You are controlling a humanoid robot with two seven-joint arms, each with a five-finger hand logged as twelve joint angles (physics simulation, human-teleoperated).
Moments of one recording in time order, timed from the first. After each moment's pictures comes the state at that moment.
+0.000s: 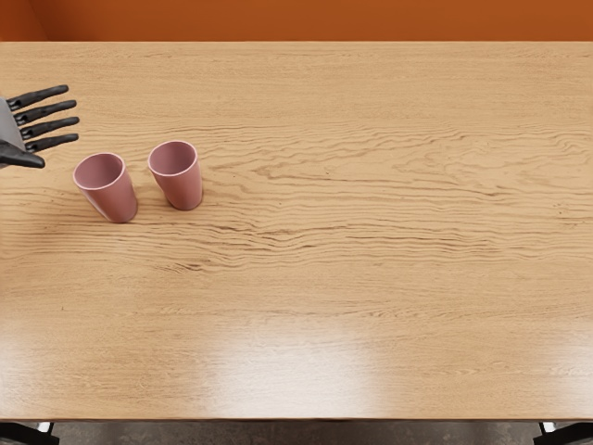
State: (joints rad) left arm -0.90 1.06 -0.33 -1.10 -0.19 -0.61 0.06; right arm 0.09 0.00 0.09 0.10 0.02 0.07 0.02
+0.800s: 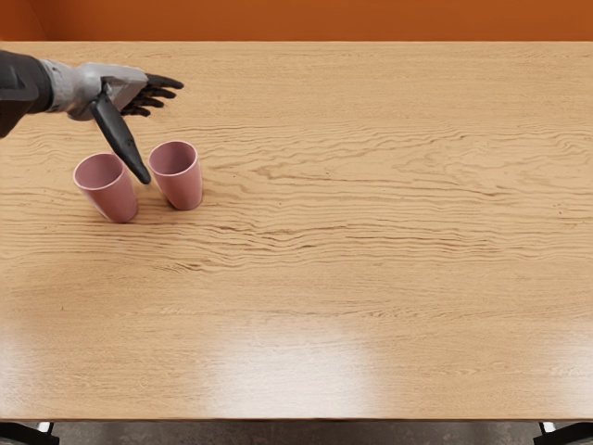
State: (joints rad) left arm -1.31 0.78 -0.31 -1.33 0.54 -0.31 0.54; right arm 0.09 0.00 0.09 0.10 0.02 0.07 0.02
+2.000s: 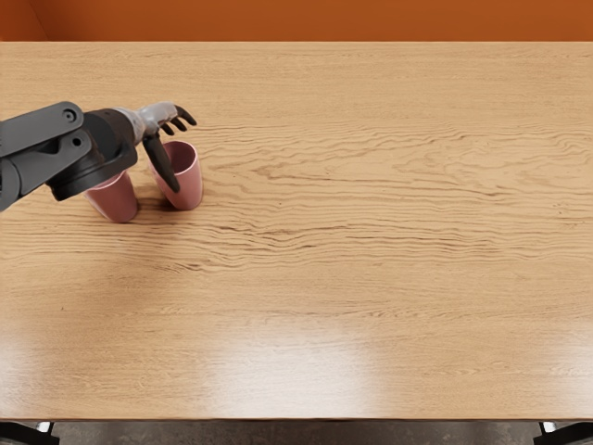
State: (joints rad) left arm -1.21 0.48 -0.20 -1.18 0.99 0.00 0.61; right arm 0.09 0.00 0.09 0.10 0.02 0.07 0.02
